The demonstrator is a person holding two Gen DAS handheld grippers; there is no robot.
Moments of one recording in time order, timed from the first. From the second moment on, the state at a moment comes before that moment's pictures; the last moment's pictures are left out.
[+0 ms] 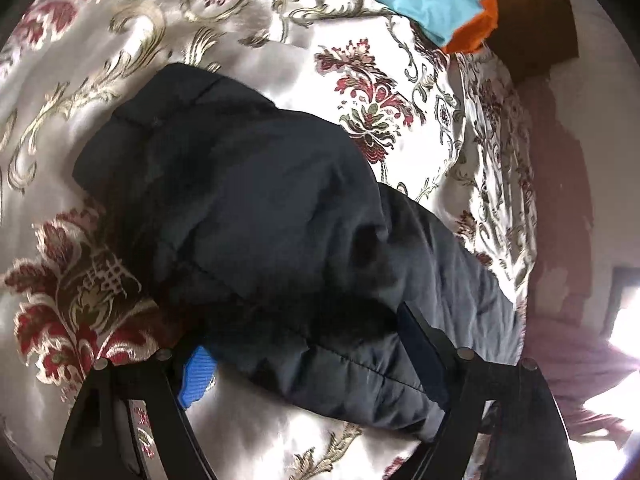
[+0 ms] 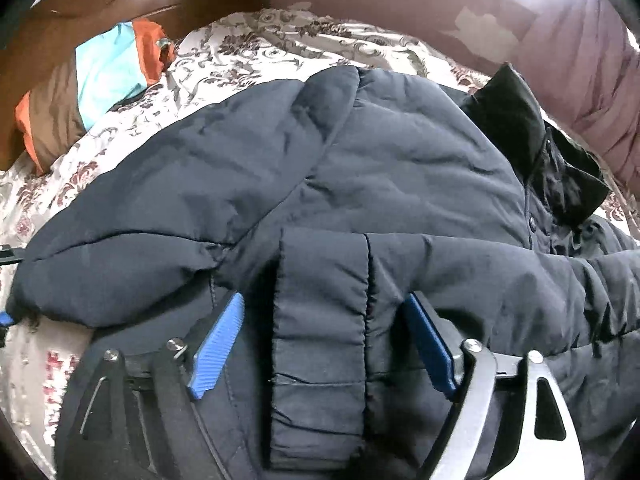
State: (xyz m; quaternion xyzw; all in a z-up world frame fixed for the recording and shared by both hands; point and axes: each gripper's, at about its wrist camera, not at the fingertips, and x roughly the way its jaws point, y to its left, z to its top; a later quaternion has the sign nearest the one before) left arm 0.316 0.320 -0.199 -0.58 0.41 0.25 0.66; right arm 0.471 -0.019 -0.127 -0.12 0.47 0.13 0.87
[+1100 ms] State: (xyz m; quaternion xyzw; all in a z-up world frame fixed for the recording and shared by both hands) left arm 0.420 0.185 0.041 -0.24 0.28 -0.09 0.92; right arm 0.403 -0.136 -0.071 -0.05 0.46 0.09 0.88
